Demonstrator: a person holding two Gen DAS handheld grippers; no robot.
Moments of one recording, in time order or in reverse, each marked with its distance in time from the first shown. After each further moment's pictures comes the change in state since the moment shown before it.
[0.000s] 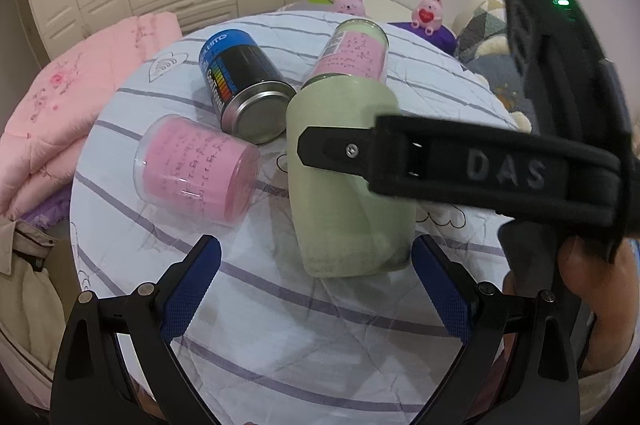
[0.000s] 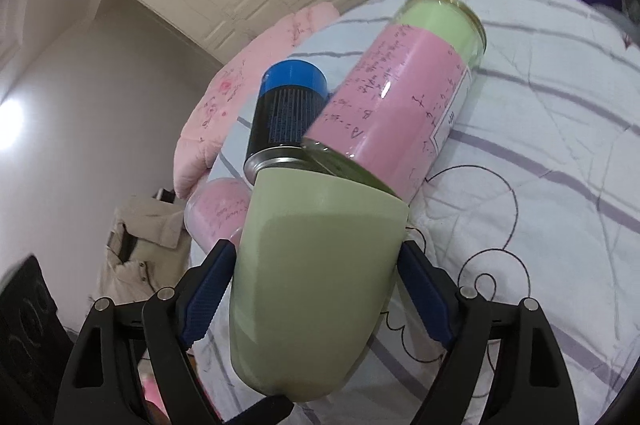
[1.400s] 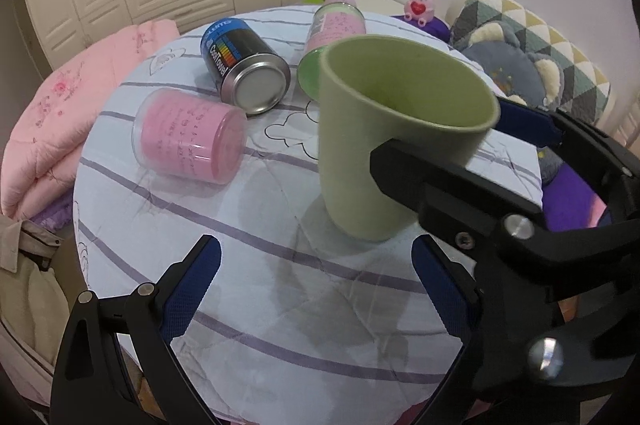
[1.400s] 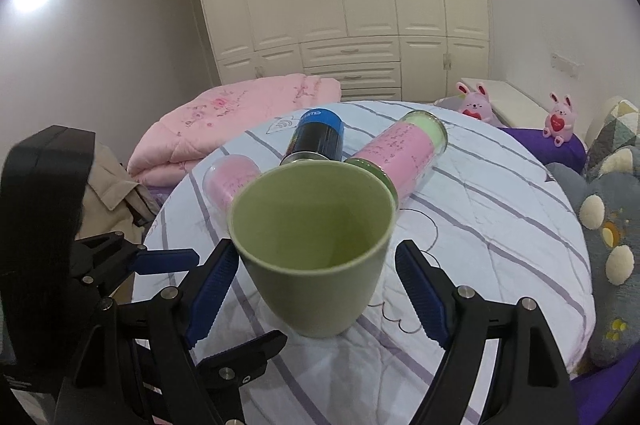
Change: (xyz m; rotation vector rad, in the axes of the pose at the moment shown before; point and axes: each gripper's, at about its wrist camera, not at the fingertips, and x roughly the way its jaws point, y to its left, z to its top) left arm -0.009 -0.016 -0.027 0.041 -0.015 0.032; right arm -0.067 0.057 -0.064 -0.426 -0.267 -0.266
